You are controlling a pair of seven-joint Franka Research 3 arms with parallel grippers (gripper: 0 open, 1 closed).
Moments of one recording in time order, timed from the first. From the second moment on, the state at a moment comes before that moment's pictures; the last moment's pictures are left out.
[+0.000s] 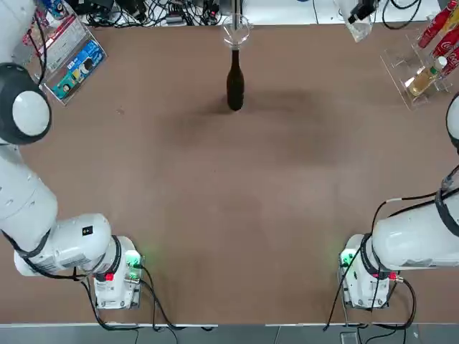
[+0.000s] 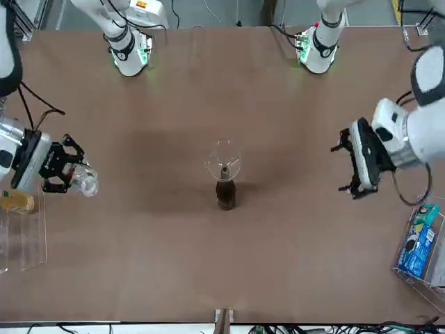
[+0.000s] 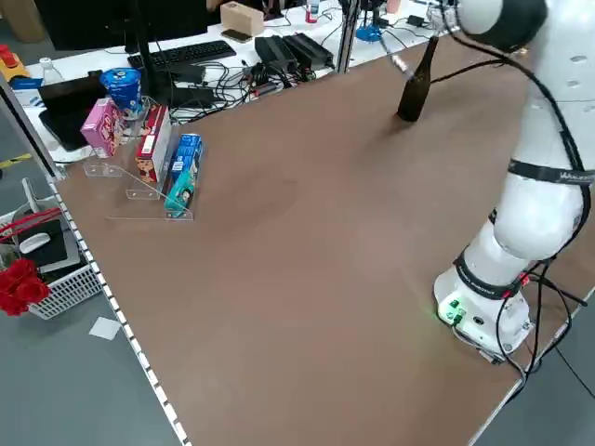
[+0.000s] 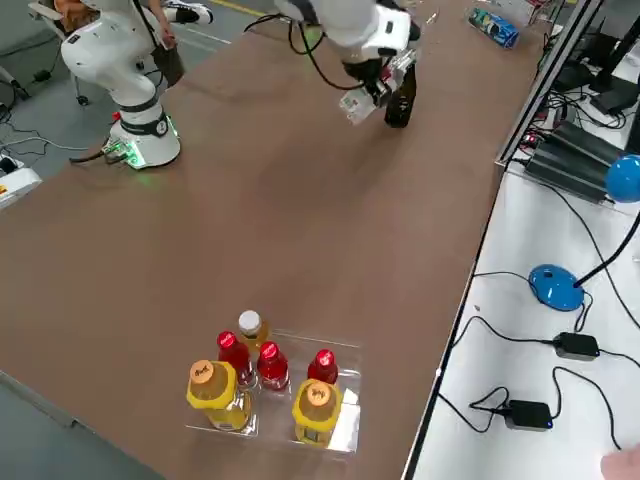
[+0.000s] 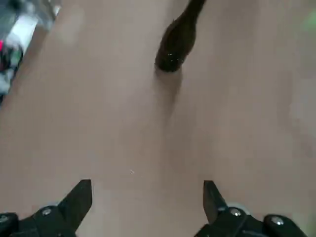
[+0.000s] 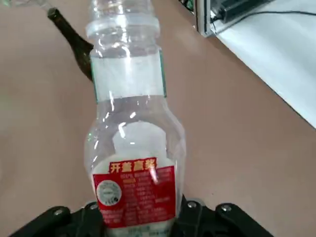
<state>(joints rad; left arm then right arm) 0.20 0.30 -0.43 -1.34 -0.24 1.60 0.98 -0.02 0.16 -0.09 -1.72 0.65 1.86 -1.36</state>
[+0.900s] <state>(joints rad) 0.21 0.15 -0.40 -1.33 0.05 1.46 0.13 -0.03 0.30 -0.32 -2.06 1.14 1.74 -2.40</state>
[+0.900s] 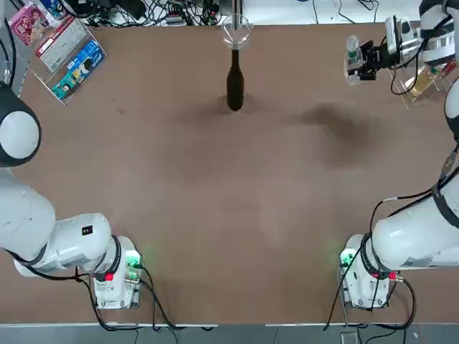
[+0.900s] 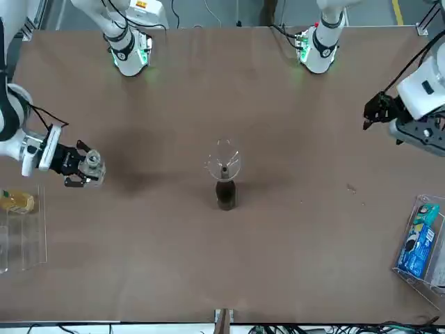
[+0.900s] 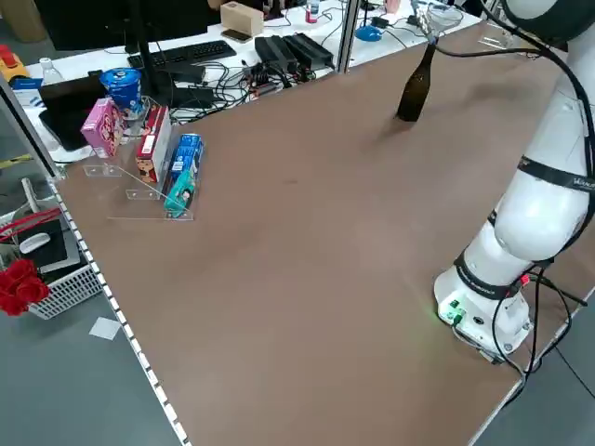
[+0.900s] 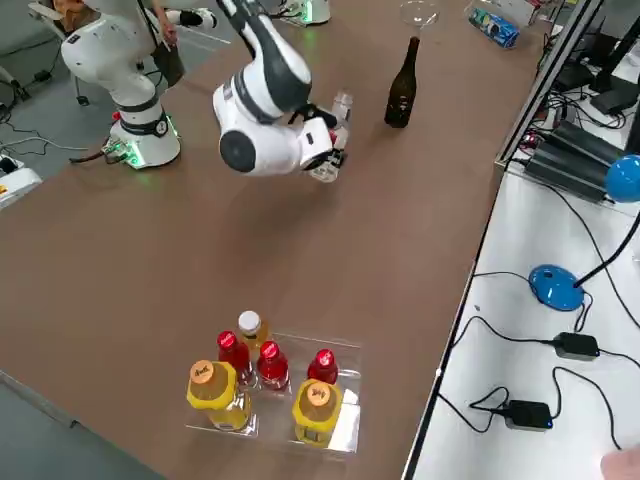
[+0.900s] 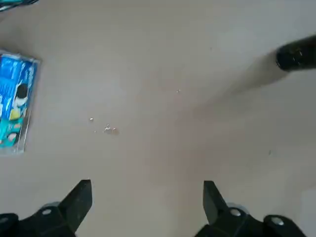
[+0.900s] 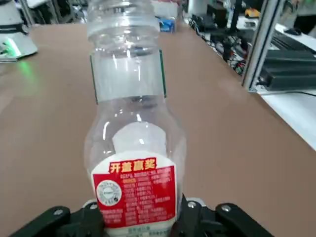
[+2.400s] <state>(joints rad) 0.01 -0.08 -0.02 -1.61 -0.07 1.58 -0.02 -0.06 0.67 -0.39 -2.14 1.36 1.38 -2.70</state>
